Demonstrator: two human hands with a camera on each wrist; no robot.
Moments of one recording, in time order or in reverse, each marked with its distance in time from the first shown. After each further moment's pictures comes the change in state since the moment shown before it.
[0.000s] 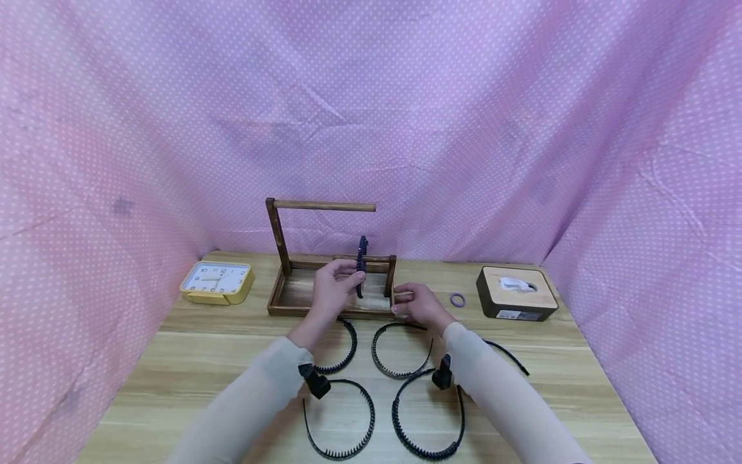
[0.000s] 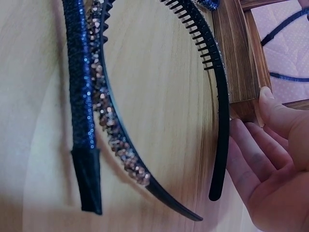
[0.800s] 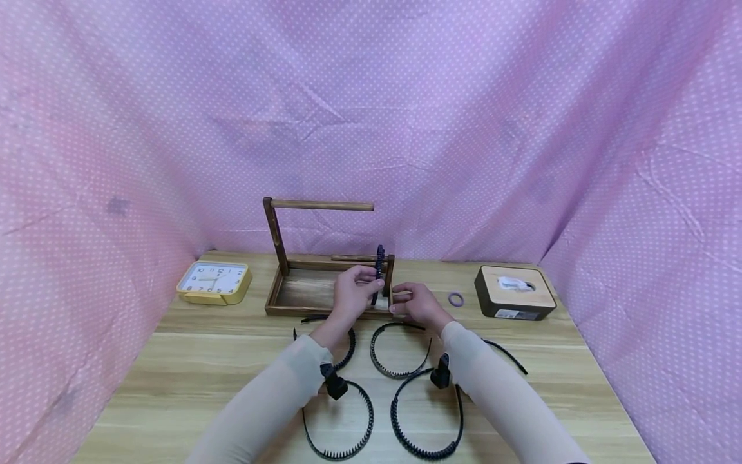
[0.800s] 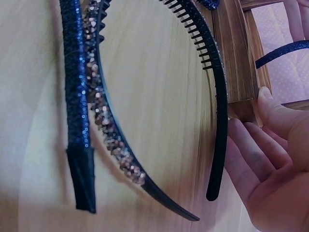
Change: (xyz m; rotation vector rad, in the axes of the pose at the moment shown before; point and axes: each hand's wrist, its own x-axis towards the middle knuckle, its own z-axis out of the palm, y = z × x) left_hand 0.001 -0.018 0.037 0.113 -0.049 -0.018; right_hand 0.002 -0.002 -0.001 0.014 0.008 0.035
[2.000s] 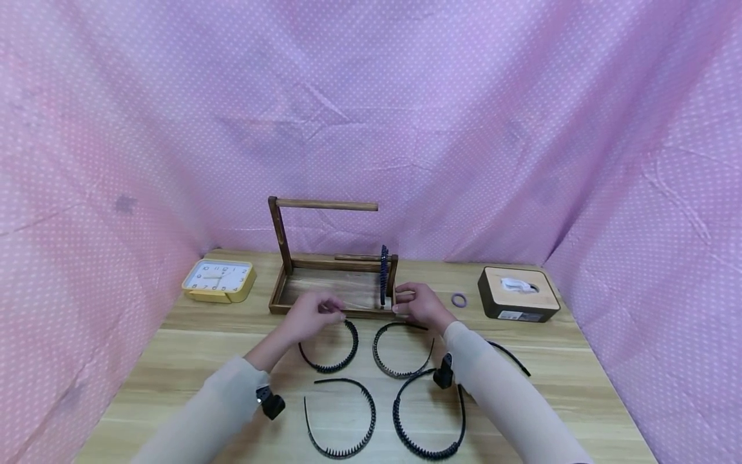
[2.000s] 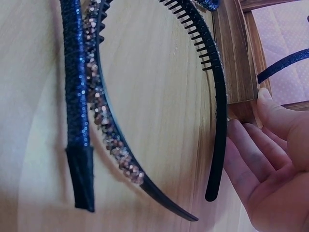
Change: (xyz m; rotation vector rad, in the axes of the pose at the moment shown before) left_hand -0.029 -0.022 -0.107 0.430 -0.398 0.164; right_hand -0.001 0.002 -0.003 -0.017 -0.033 -0.025
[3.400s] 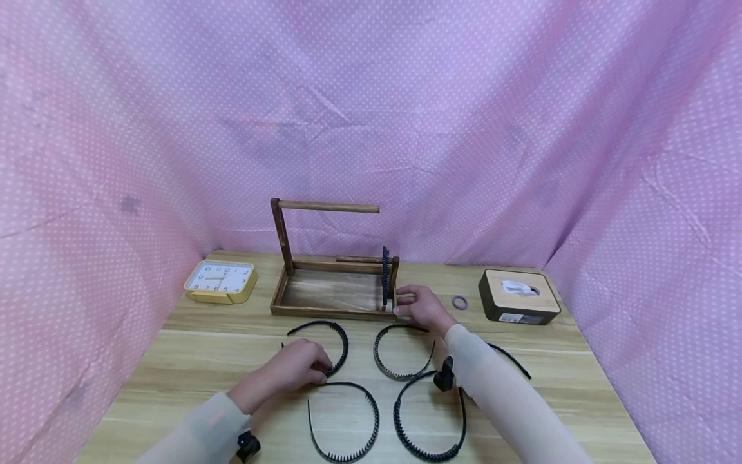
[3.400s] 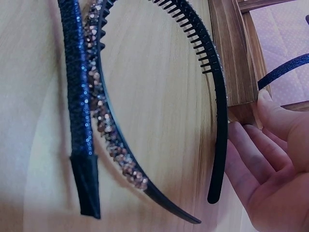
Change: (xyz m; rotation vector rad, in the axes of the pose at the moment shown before) left_hand -0.066 -0.026 0.018 0.401 -0.310 0.077; right_hand -0.002 0.001 0.003 -0.022 0.020 -0.019
